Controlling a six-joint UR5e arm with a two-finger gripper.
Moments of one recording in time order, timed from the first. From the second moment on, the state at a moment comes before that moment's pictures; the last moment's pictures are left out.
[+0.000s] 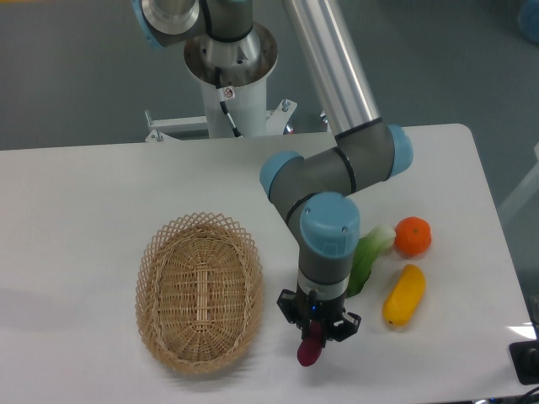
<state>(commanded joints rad) 2.40 -2.23 -1.47 -0.82 1.48 0.85</state>
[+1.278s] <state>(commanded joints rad) 2.44 -2.11 -1.37 -0.83 1.57 0.88</state>
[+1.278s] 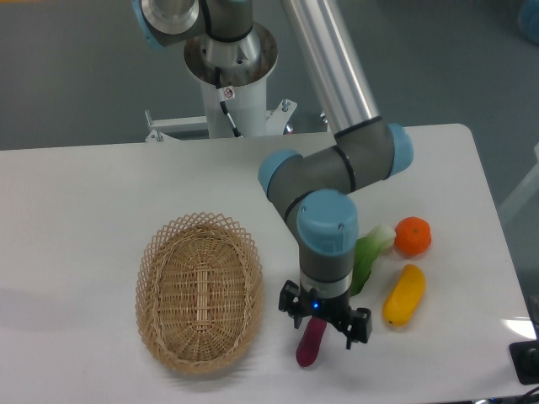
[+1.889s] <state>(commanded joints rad) 2.66 -1.96 -1.37 -0.98 1.62 1.27</state>
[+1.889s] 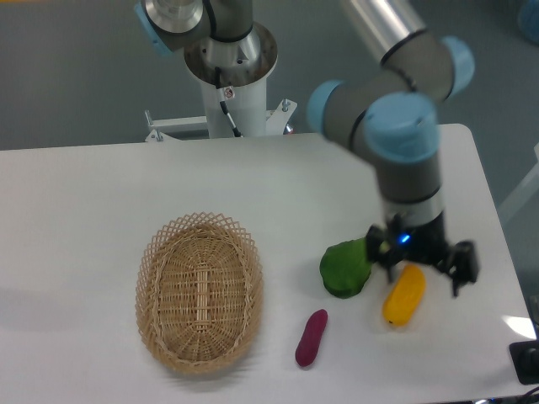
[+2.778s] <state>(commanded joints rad) 2.95 -1.85 -1.37 -1.33 1.47 1.93</state>
